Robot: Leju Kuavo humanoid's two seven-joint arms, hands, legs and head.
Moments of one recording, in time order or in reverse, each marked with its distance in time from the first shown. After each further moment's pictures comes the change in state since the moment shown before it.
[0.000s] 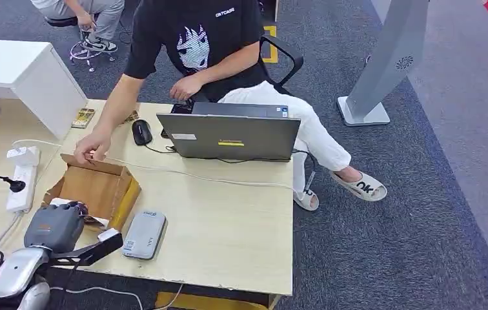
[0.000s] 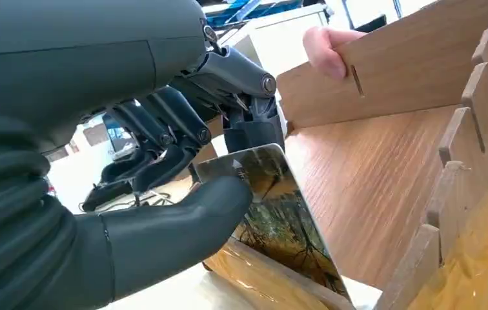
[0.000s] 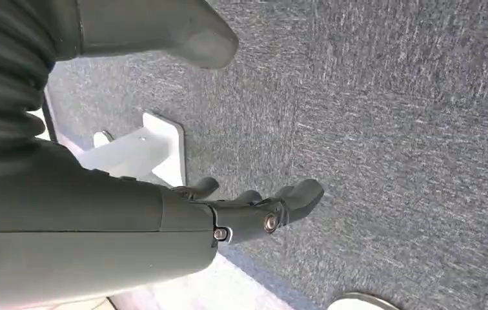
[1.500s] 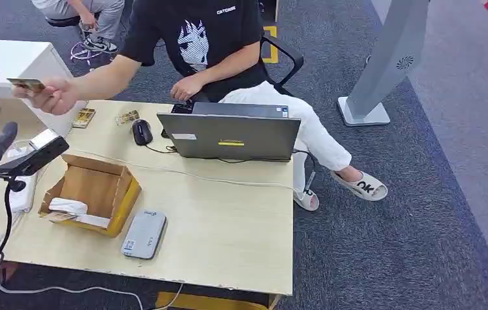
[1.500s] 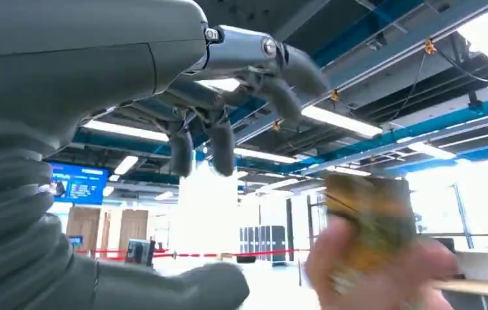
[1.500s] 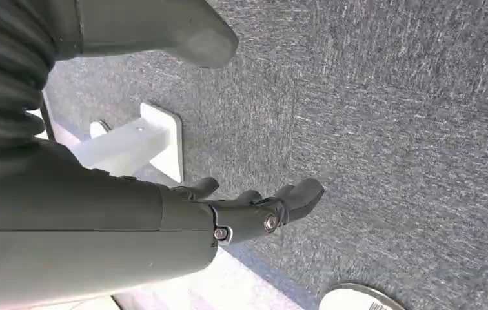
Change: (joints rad) left arm -0.353 0.208 0.063 -0.205 0.039 0.037 0.088; right arm 0.041 0.000 0.050 -0.031 -0.017 -0.010 -0.003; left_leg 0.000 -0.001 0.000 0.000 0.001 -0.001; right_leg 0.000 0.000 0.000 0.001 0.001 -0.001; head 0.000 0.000
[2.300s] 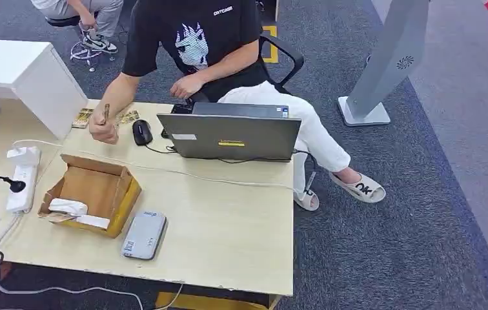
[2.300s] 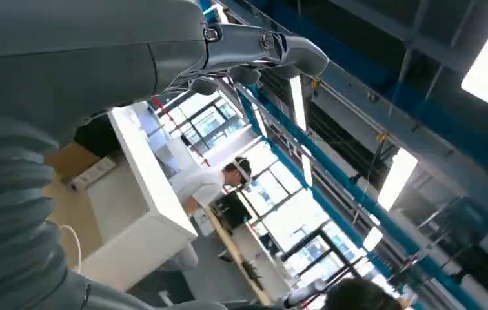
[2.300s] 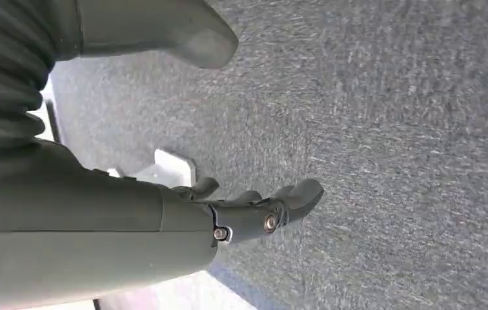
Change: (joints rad) left arm 0.482 -0.571 0.405 -0.393 0.977 0.180 -0.706; right arm 0.127 0.000 0.187 -0.062 -0.281 -0.003 0.175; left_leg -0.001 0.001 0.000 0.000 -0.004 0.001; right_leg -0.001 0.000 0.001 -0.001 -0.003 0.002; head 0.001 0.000
